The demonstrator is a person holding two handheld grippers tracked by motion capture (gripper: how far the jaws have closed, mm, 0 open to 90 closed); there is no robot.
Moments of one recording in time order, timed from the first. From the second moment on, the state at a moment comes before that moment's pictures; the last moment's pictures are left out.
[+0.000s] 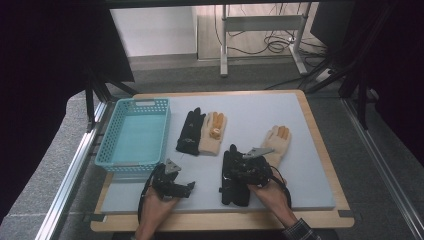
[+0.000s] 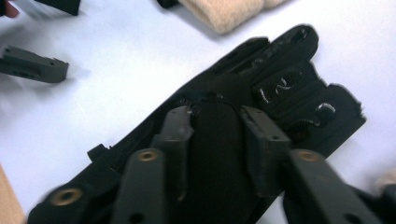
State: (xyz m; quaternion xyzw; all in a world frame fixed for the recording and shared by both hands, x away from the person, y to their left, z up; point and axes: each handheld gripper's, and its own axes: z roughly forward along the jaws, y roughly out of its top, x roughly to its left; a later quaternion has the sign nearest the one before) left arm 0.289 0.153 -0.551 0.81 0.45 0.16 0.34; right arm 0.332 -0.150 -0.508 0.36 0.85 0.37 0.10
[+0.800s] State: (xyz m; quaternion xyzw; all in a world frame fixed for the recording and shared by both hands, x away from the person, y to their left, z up) left arm 0.289 0.153 -0.551 0.81 0.45 0.16 0.34; right arm 0.386 -0.100 -0.480 0.29 0.86 0.39 0.10
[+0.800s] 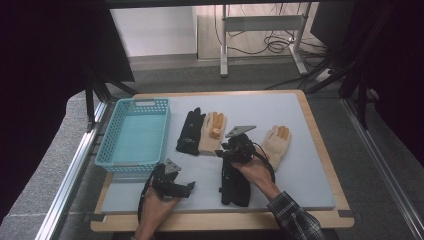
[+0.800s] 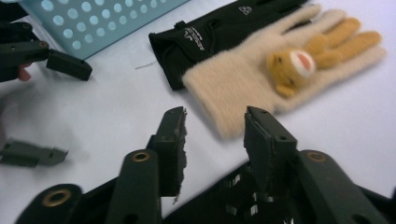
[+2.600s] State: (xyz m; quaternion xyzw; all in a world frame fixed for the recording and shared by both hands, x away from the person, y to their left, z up) left arm 0.289 0.153 -0.551 0.81 0.45 0.16 0.34; right arm 0.480 0.025 -0.503 0.28 0.88 0.36 0.11
